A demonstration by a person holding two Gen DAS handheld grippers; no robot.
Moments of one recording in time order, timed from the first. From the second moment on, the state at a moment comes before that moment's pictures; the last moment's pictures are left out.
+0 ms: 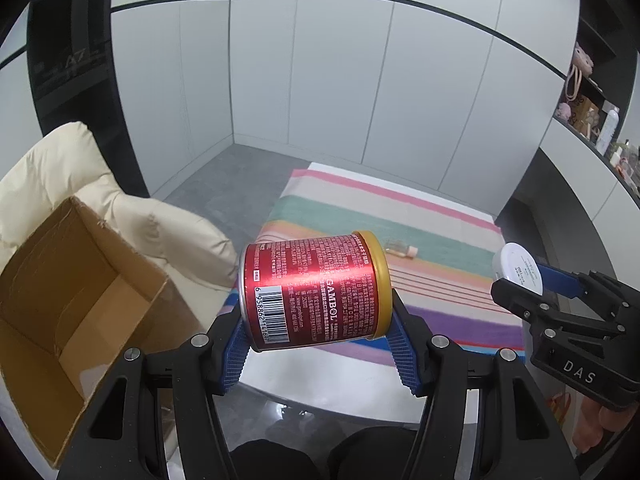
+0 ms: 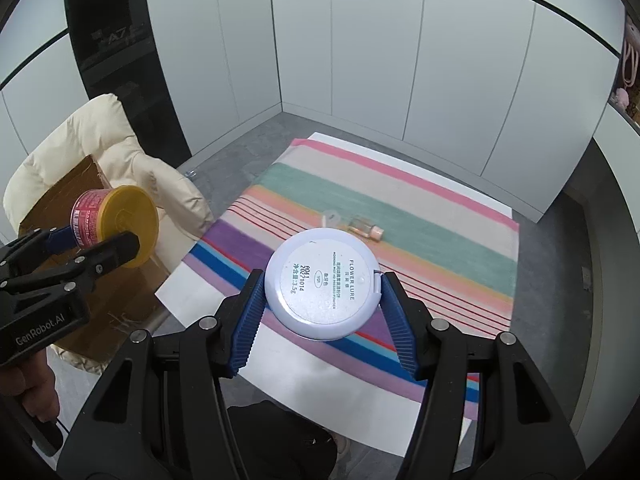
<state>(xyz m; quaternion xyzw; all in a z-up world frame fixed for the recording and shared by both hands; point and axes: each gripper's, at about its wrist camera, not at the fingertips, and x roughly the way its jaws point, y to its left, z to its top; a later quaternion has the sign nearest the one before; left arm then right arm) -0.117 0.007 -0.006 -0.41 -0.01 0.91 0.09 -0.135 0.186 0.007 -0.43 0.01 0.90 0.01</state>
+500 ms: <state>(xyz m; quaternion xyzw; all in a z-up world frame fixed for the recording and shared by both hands) -0.108 -0.046 -0.007 -0.40 -0.04 0.91 0.04 -0.158 0.130 0.006 -0.42 0.00 0.90 -0.04</state>
